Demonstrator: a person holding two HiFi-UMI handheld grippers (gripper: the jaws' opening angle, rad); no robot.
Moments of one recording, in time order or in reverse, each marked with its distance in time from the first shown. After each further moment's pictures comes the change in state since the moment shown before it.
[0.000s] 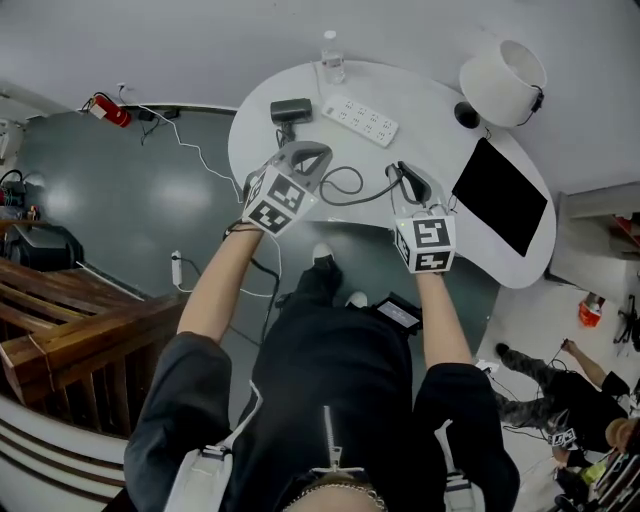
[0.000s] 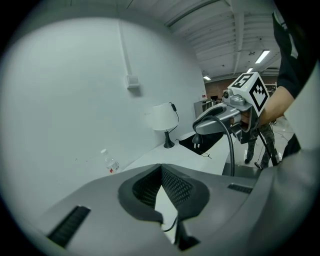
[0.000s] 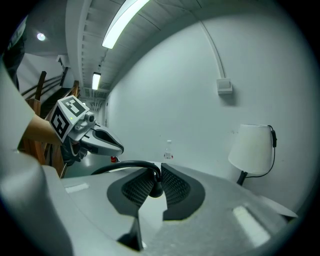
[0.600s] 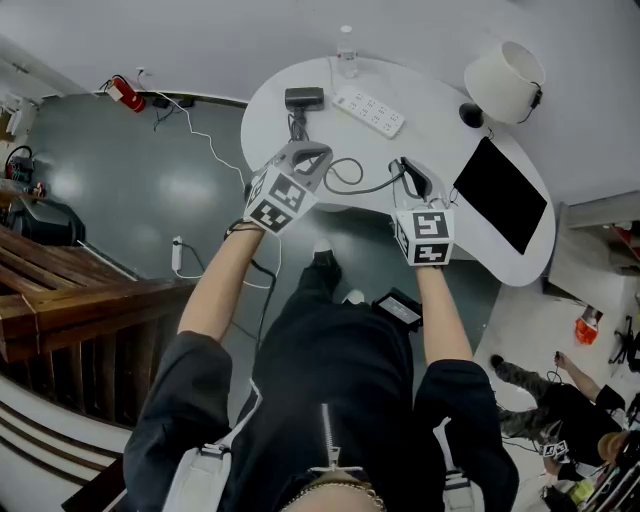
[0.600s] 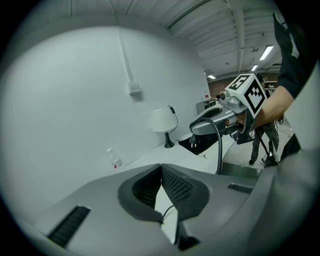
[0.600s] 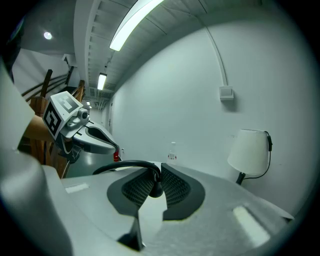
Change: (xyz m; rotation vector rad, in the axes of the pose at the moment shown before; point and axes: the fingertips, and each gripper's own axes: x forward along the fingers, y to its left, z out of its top) left arm -0.050 -0.040 -0.004 -0.016 -0.004 0.081; right arm -0.036 0.024 -0.003 -0.040 -0.017 0.027
